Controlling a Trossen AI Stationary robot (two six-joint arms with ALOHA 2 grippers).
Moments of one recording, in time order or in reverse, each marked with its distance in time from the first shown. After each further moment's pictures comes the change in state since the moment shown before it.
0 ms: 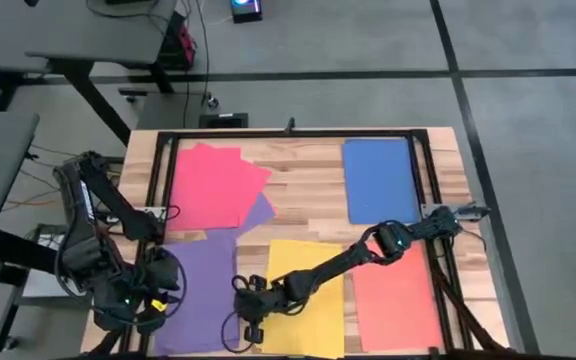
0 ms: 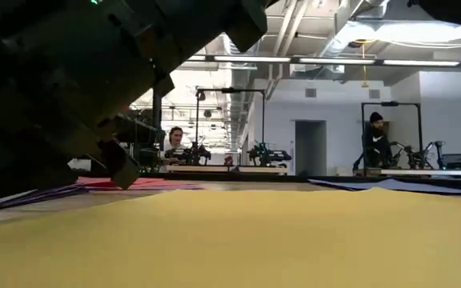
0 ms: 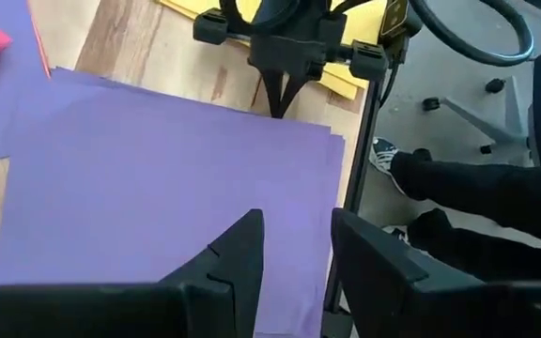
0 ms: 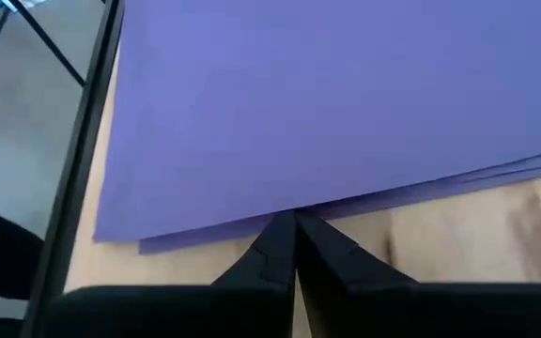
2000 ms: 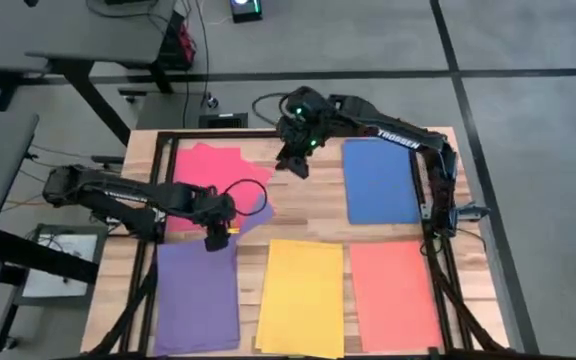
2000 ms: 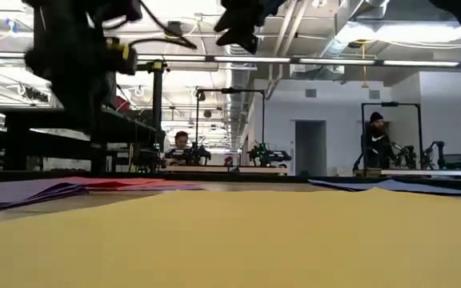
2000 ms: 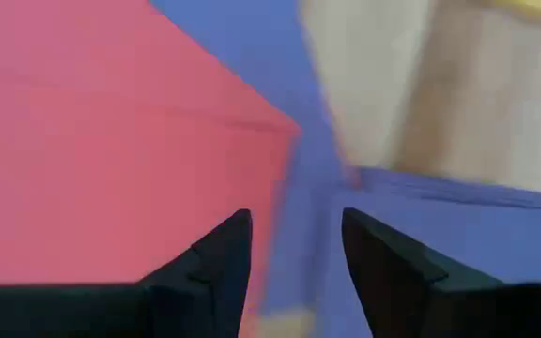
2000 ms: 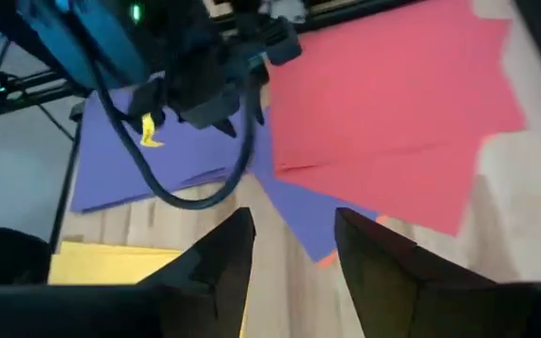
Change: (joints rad) left arm 1.046 -0.047 -0.613 0.459 0.212 1.129; right arm -0.750 -0.659 0.000 -0.770 -0.479 -0.539
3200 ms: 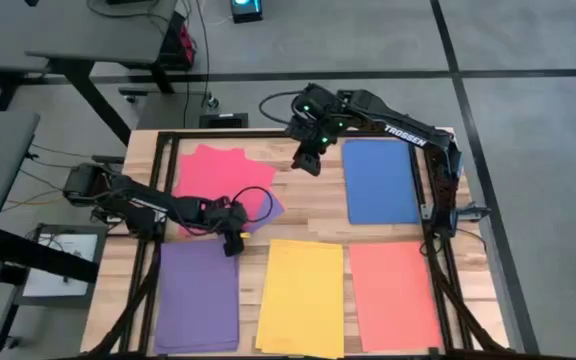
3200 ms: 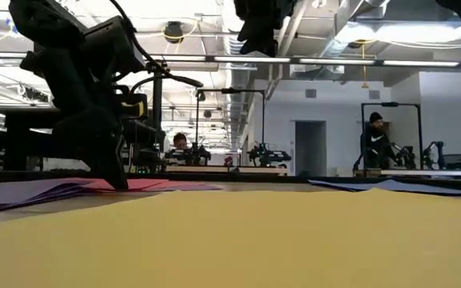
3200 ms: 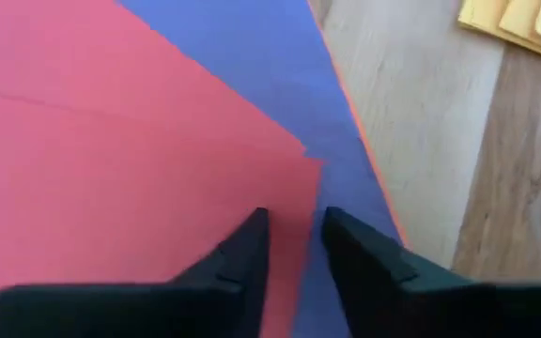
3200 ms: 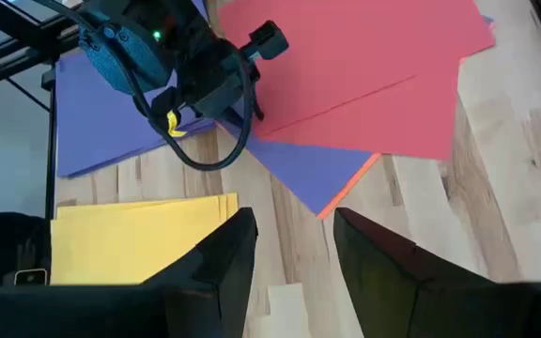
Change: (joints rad) left arm 0.006 0.255 -0.240 0.530 -0.005 -0.118; right arm -0.032 -0.028 0.000 -0.183 0.025 -0.005
